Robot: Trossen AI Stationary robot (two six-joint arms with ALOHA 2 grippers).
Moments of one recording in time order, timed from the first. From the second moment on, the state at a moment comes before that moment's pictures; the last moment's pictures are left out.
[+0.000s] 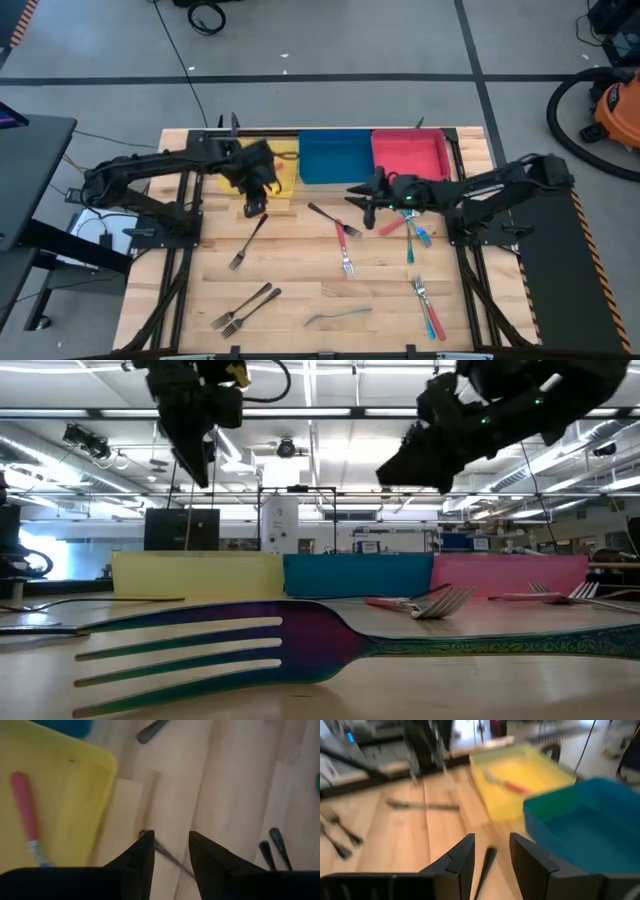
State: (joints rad) left arm 0.28 1.33 1.11 -0.97 0.18 0.00; right arm -0.04 1.29 0.53 0.42 0.21 0.19
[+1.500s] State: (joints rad) left arm 0.14 1.27 0.83 -0.41 0.07 -0.06; right arm -0.03 1.90 0.85 0.20 0.18 0.19
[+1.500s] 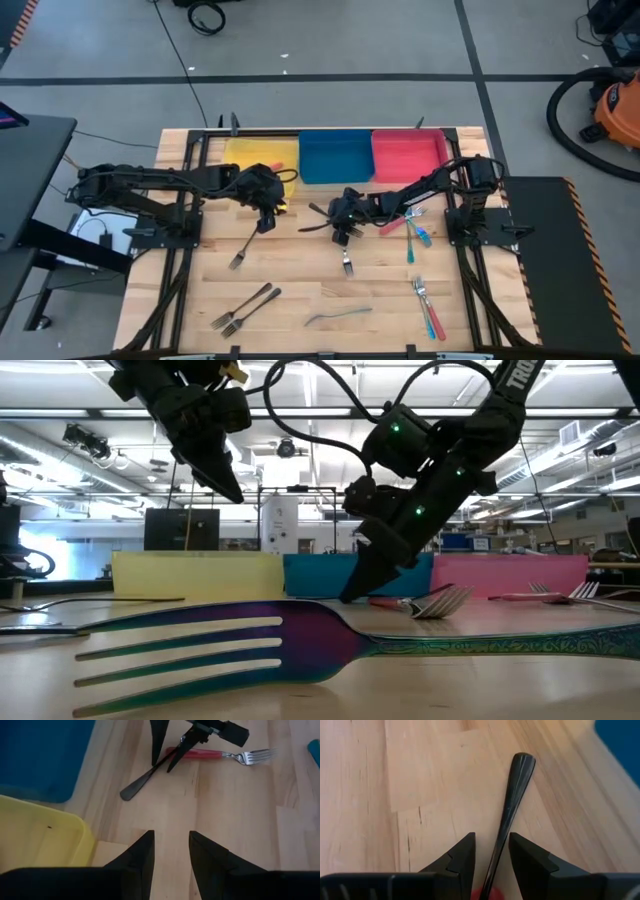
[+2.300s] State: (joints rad) left arm 0.14 1.27 0.83 -0.42 0.07 -0.07; right arm -0.07 1.77 0.84 0.15 0.13 0.19
